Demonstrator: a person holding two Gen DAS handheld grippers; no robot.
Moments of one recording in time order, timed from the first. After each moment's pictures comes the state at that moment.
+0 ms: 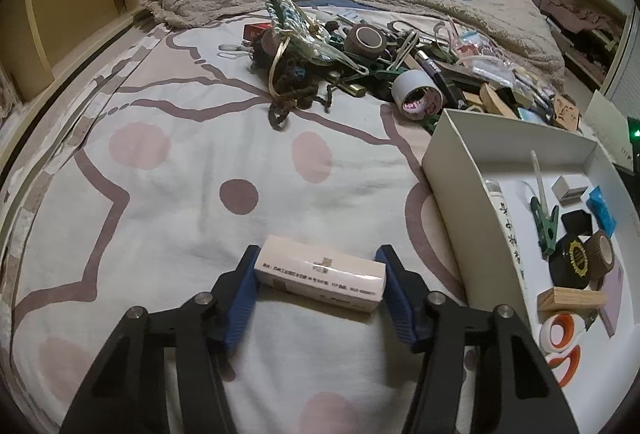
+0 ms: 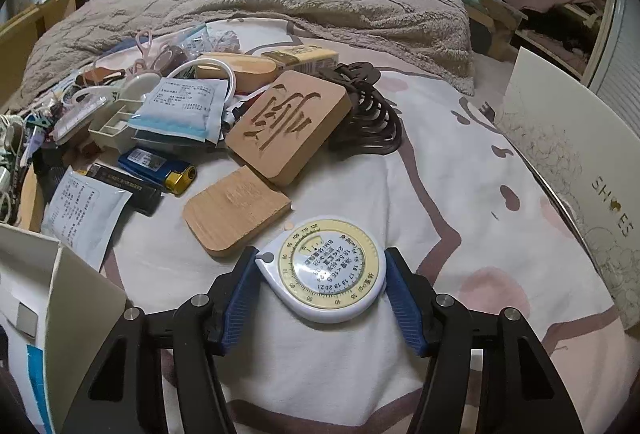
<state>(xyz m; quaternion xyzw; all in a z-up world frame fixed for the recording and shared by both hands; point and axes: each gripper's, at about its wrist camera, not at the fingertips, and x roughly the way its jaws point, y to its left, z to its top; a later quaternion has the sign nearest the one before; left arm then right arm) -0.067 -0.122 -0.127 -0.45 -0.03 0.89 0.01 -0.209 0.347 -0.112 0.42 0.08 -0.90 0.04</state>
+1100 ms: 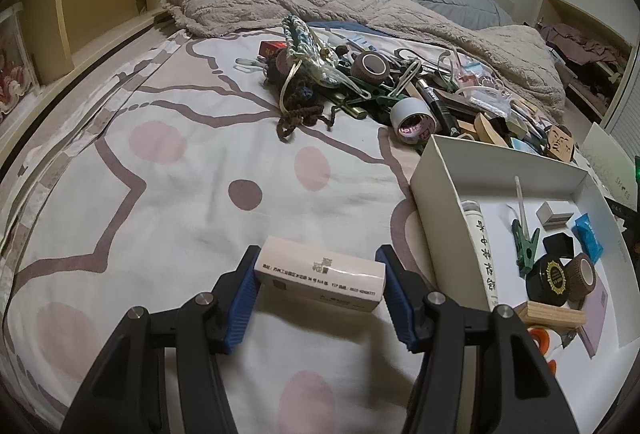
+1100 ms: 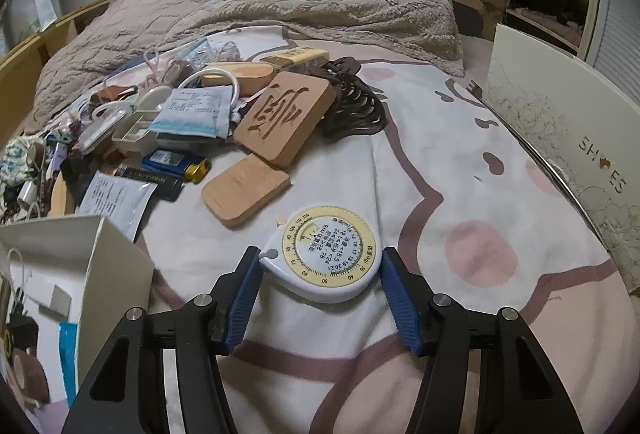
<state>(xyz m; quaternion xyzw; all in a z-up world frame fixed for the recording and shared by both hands) -0.049 -0.119 -0.114 -0.42 -0.07 0.91 -0.01 -0.177 0.360 -0.100 0.42 0.04 -0.90 0.05</state>
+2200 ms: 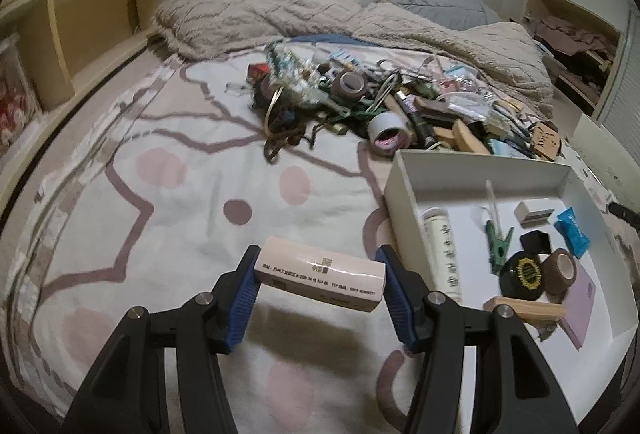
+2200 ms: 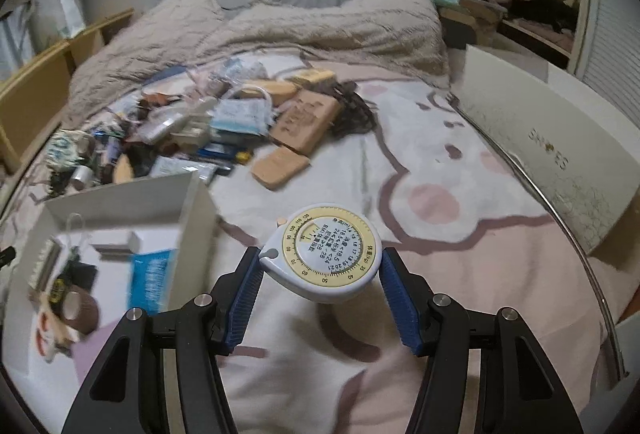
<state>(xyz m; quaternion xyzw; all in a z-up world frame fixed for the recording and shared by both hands) -0.036 -0.102 -0.081 -0.40 -0.04 0.91 0.00 -0.098 0.364 -0.046 0.40 0.02 -0.91 0.09</state>
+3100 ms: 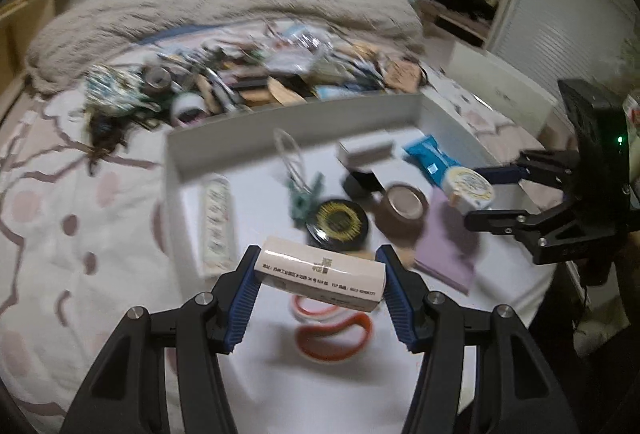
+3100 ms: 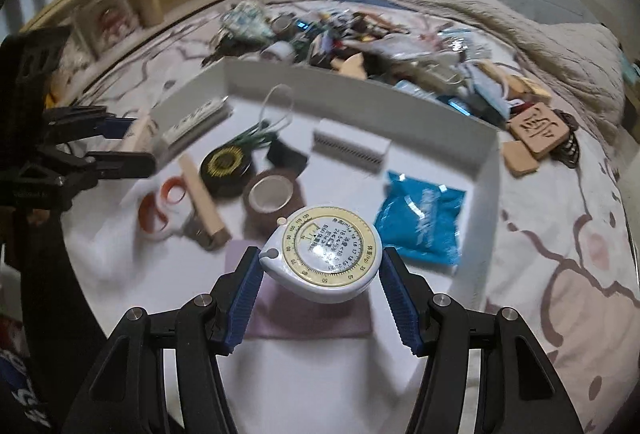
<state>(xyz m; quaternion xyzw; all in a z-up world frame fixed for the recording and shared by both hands) -0.015 0.013 -0.079 -0.44 0.00 0.87 0.21 -0.027 0.233 -0.064 0.45 0.17 -0.81 0.33</state>
